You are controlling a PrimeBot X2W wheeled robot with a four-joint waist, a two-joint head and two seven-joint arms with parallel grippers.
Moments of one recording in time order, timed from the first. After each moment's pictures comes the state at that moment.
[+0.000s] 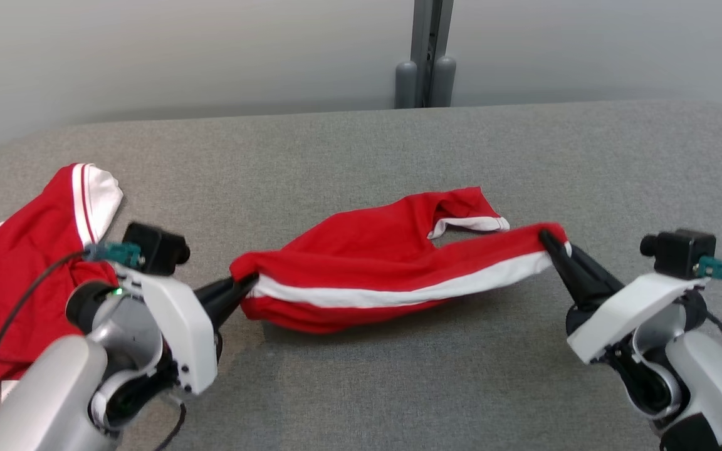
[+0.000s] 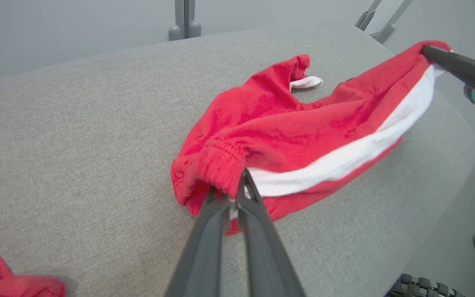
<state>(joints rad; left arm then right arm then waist) -0.33 0.45 -0.47 0.08 -0.78 -0.13 0.47 -0.38 -0.34 0.48 0.33 0.84 0.13 -0.04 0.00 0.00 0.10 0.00</state>
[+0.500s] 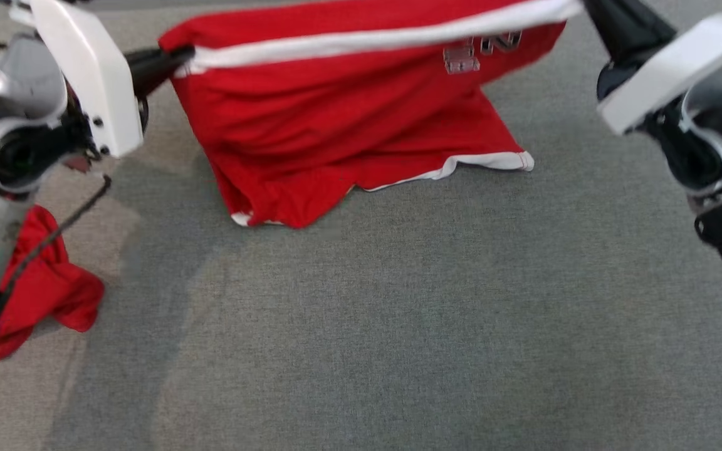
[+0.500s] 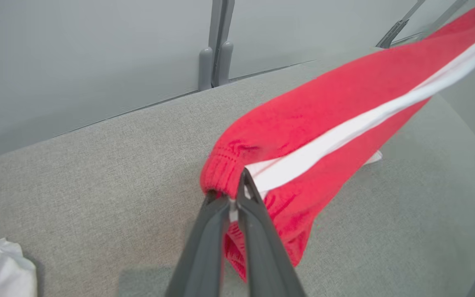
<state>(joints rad) -0.99 0.50 -0.56 0.34 -1.00 -0.13 0.70 -0.97 -0.37 0.55 0.44 0.85 0.13 0.02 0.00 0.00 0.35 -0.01</state>
